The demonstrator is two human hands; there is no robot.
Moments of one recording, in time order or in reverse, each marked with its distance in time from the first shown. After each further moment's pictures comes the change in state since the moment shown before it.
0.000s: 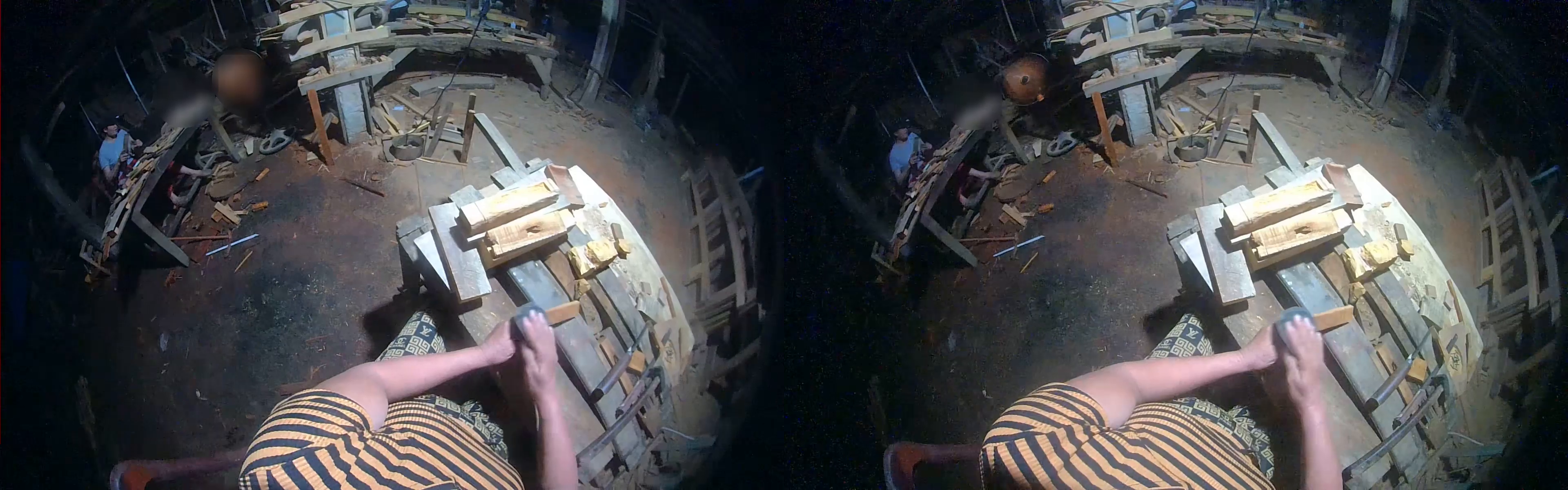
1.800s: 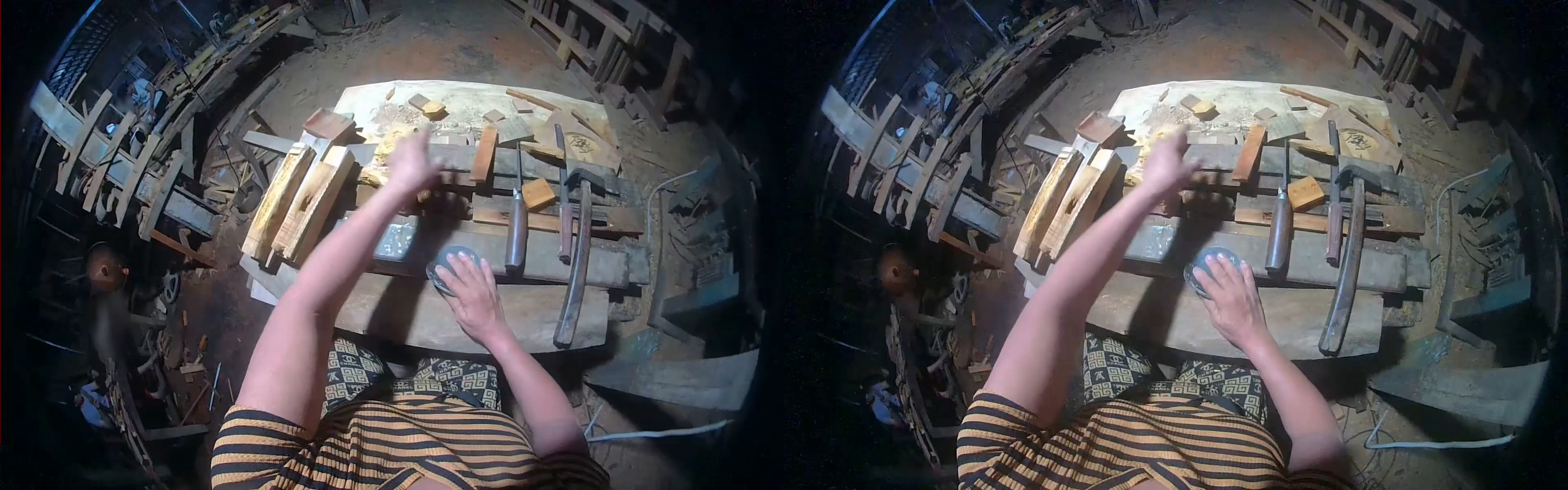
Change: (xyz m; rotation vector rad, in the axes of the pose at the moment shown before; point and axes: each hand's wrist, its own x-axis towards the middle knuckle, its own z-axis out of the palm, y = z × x) left_hand 0.220 0.016 0.160 0.916 -0.508 0.169; right_hand -0.098 0.048 -0.035 -0.264 0.290 0.389
